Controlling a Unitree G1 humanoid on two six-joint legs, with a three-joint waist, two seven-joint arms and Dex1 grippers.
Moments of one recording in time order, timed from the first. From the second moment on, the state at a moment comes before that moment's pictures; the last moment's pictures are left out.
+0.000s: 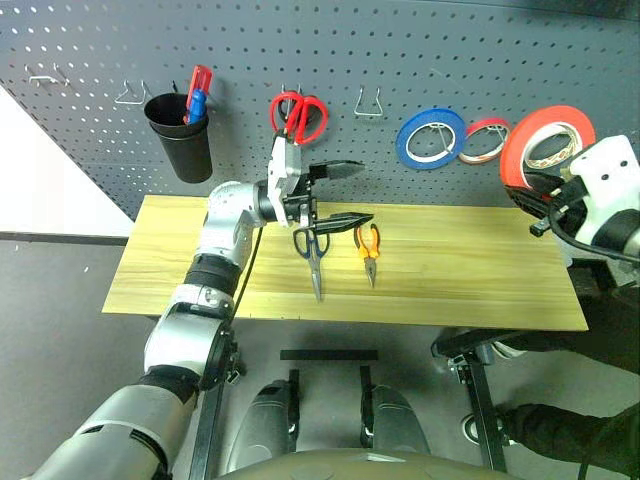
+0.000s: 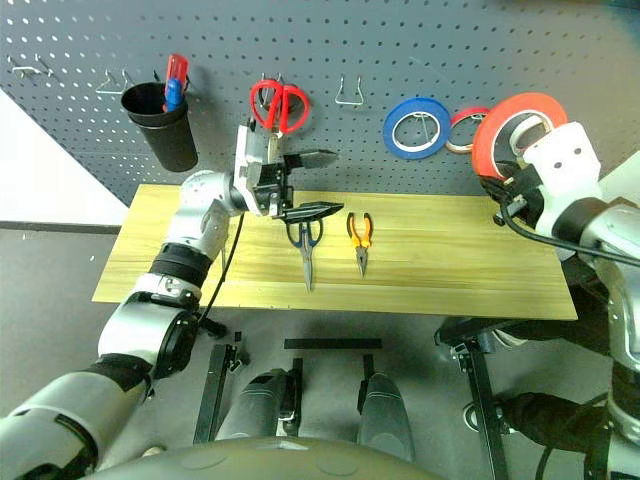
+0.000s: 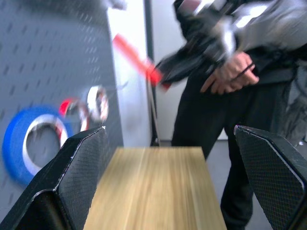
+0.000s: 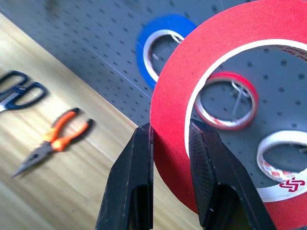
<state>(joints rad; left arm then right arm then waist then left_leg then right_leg) -0.98 0.17 -0.01 0.76 -0.38 -0.19 -1.41 -0.32 -0.88 -0.35 -0.34 0.28 0.72 0.67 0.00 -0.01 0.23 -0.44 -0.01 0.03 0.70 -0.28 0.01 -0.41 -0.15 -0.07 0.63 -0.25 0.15</state>
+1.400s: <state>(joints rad) -0.87 0.26 0.01 0.58 -0.42 -0.01 -1.37 -0.33 -0.83 -0.17 -0.22 0.31 0.68 0.80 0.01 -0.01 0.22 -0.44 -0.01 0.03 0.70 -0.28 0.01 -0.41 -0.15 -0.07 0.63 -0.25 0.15</state>
